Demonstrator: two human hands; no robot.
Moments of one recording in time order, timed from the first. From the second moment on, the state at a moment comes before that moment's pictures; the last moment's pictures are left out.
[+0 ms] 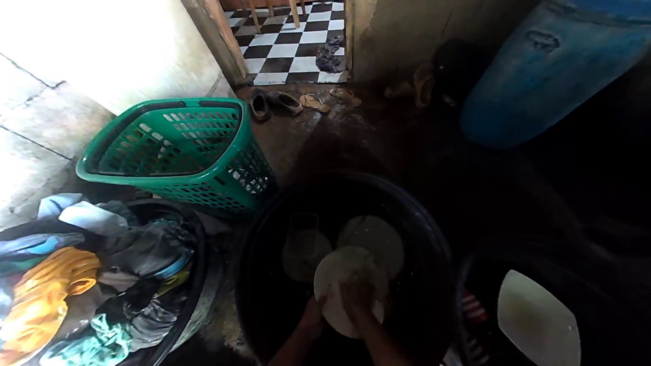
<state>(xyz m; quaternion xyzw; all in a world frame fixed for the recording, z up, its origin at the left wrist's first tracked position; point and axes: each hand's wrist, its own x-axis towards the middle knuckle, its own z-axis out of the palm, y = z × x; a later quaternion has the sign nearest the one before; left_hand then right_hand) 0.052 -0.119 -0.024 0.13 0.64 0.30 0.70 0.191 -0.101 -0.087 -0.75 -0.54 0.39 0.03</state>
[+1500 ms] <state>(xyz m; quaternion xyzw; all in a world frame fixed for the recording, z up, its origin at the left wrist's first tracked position) -0.003 -0.089 -0.028 0.19 0.70 0.31 0.62 0.229 -0.109 -0.076 -0.60 -0.68 0.42 -0.06</state>
